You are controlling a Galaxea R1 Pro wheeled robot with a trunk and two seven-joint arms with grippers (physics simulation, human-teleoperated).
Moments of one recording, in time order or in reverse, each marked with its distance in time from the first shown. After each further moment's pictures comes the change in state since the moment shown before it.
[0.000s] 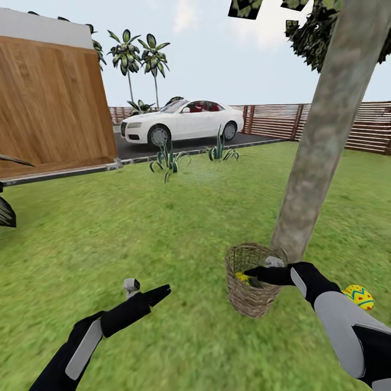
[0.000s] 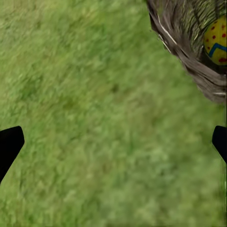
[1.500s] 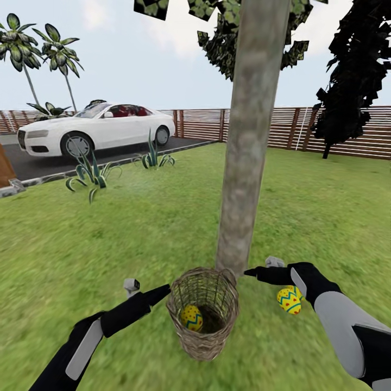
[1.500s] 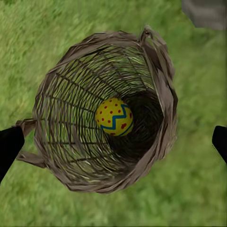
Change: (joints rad) left arm 0.000 -0.001 -0.001 0.001 0.000 -0.014 0.000; right arm 0.000 -0.001 0.000 0.001 -0.001 -0.002 0.002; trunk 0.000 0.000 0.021
